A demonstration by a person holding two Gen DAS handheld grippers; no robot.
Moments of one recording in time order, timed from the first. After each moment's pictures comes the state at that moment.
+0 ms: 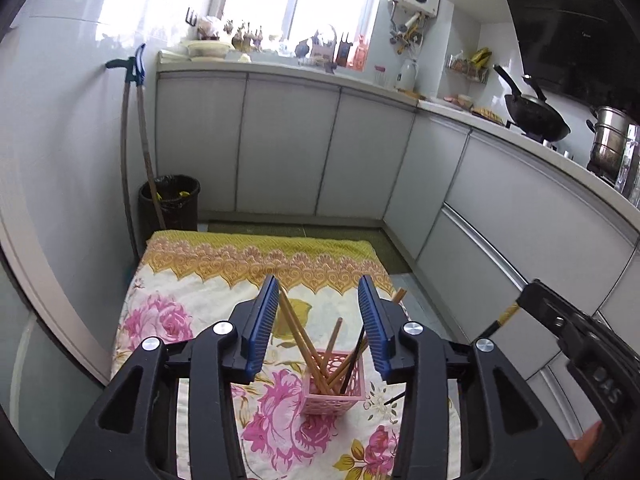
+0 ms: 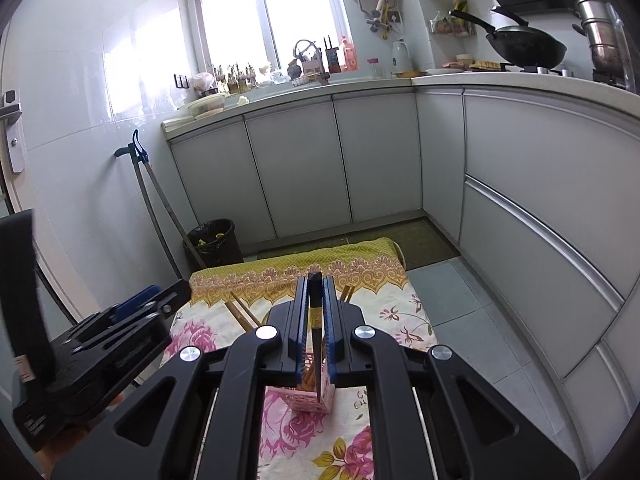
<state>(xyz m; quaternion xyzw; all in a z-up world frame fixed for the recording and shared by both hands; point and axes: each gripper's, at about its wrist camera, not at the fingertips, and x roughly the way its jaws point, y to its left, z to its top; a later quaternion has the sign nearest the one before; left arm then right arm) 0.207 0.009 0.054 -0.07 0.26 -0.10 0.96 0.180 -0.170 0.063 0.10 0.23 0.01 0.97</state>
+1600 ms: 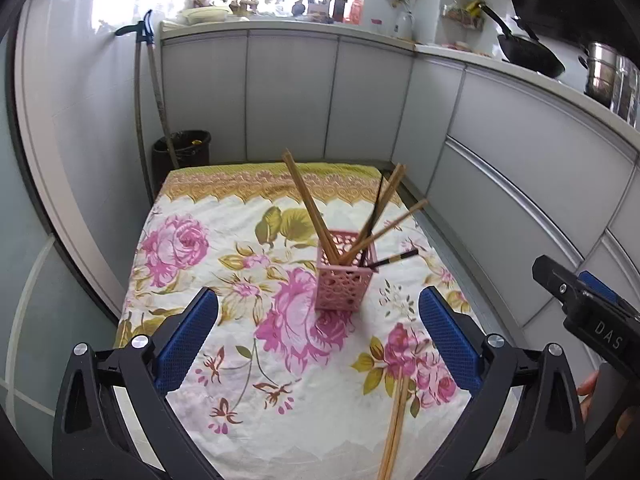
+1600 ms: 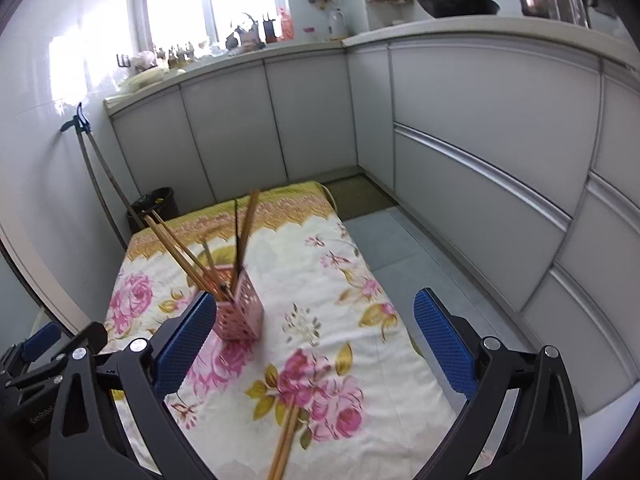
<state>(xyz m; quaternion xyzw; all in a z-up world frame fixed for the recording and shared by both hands) 0.129 -0.008 -0.028 -0.02 0.34 -0.11 0.93 0.092 -0.223 -0.034 0.13 0.31 -0.10 0.94</state>
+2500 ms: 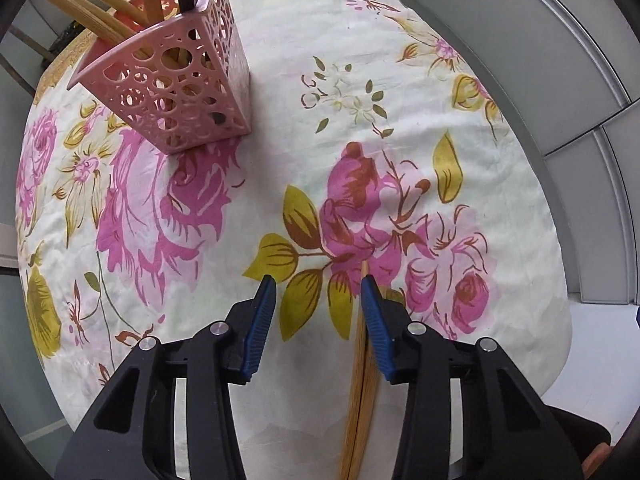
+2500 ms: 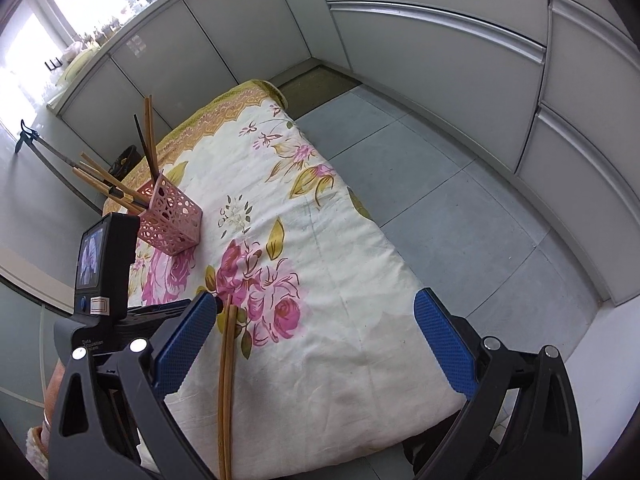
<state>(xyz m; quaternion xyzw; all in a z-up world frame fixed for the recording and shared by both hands) 0.212 -0.128 -0.205 0.11 0.63 -0.15 0.75 0.065 -0.298 -0.127 0.26 0.44 -0.10 0.85</state>
